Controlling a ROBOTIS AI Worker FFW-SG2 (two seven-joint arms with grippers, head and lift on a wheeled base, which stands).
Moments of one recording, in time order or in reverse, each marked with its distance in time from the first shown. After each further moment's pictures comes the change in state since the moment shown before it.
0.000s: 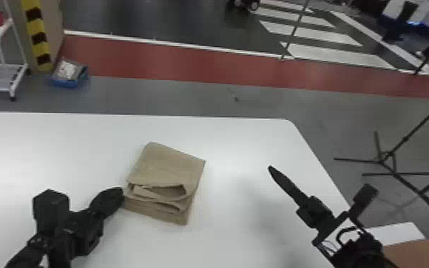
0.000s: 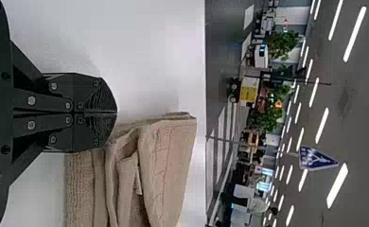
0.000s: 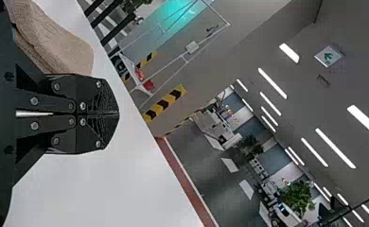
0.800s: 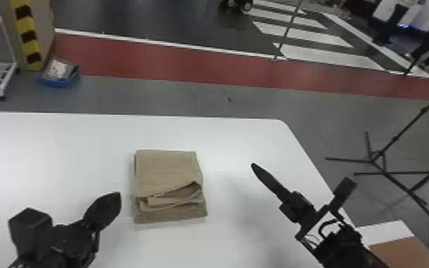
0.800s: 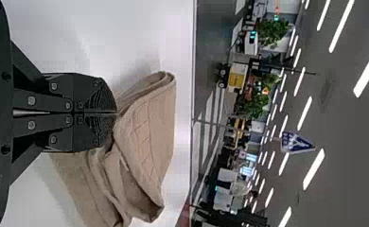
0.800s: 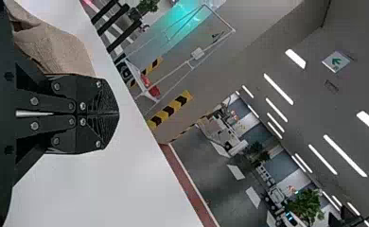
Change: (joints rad) left arm 0.171 0.006 -0.004 -0.232 0.030 -0.004 0.005; right arm -0.030 -0.011 0.054 0.024 0.010 -0.001 0.003
